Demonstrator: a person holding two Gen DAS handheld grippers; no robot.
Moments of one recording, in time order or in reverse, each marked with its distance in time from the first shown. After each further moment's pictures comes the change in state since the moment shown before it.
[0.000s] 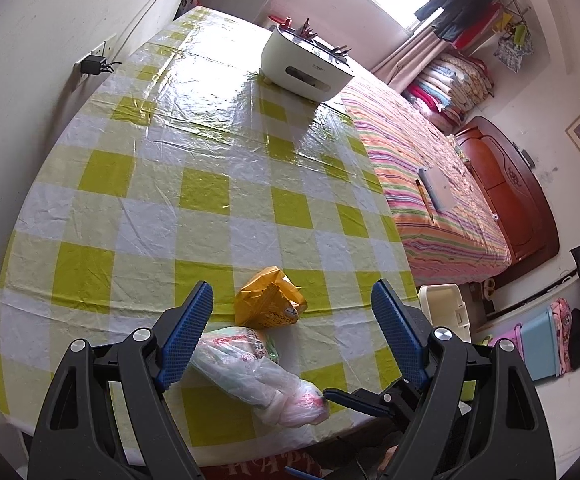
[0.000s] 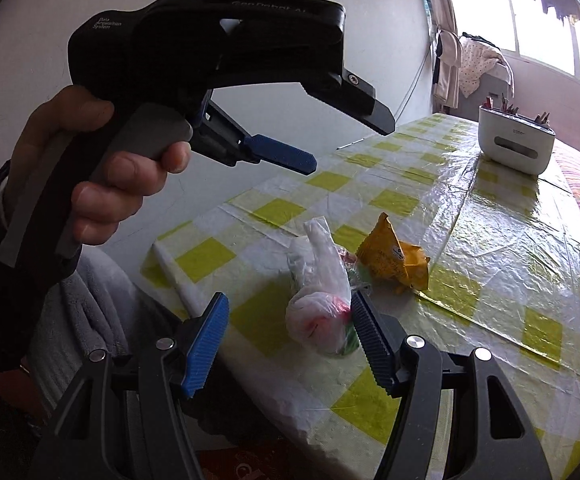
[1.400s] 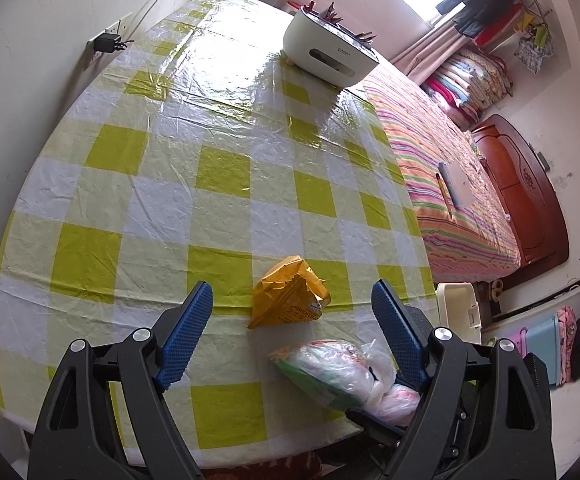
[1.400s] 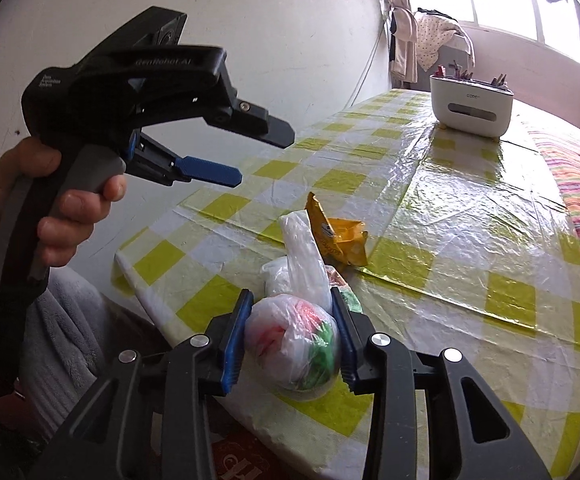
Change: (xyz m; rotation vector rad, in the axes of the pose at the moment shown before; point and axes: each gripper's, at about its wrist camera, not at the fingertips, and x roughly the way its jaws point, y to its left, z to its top) left arm 0.021 0.011 -0.001 -0.047 0.060 0.043; right arm -0.013 -0.045 -0.009 0.151 0.016 -0.088
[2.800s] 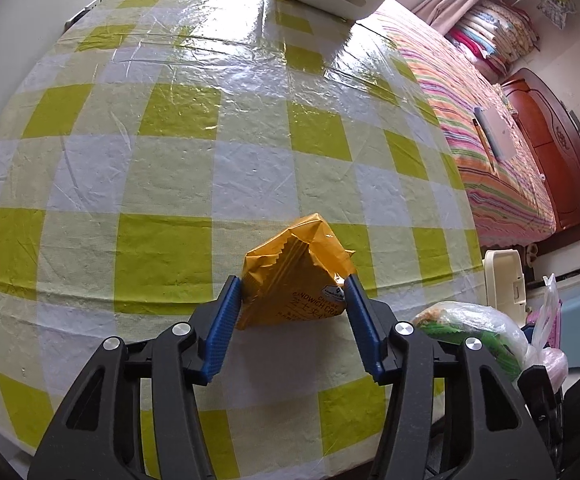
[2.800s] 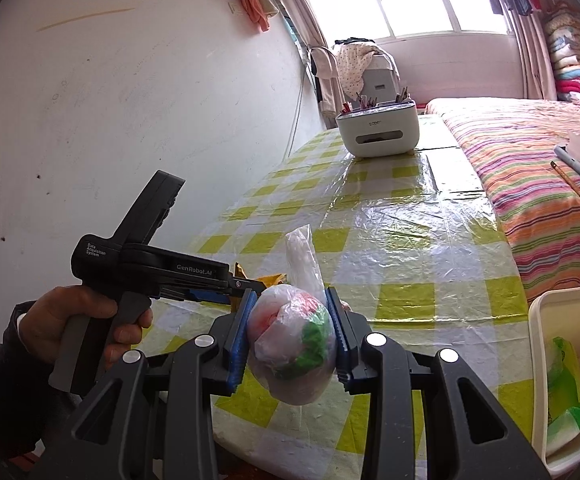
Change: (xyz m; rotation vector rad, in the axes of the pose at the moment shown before) left arm 0.087 -0.030 -0.012 0.051 0.148 0.133; right arm -0.079 -0.057 -0.007 0.244 -0.209 -0.081
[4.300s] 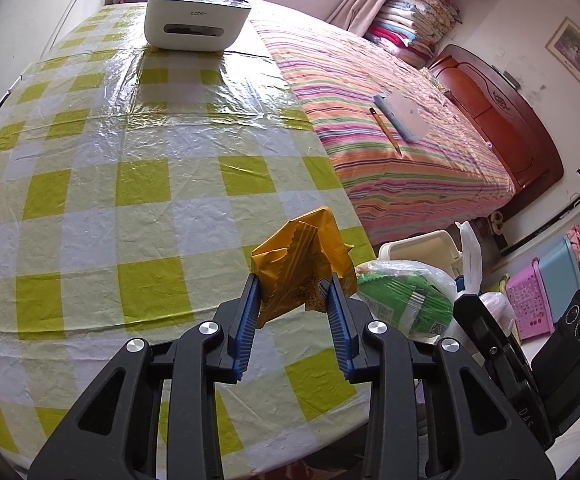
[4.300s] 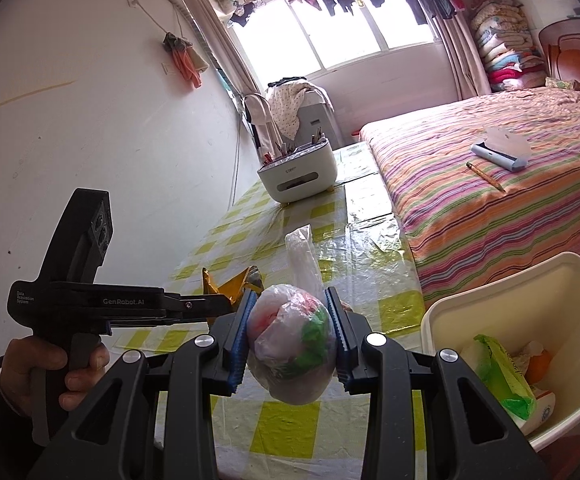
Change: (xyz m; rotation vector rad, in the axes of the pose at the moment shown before) left arm -0.019 -0.131 -0.013 0.226 -0.103 -0.132; right arm -0.059 -0.075 0.004 0.160 -0.170 -0.146
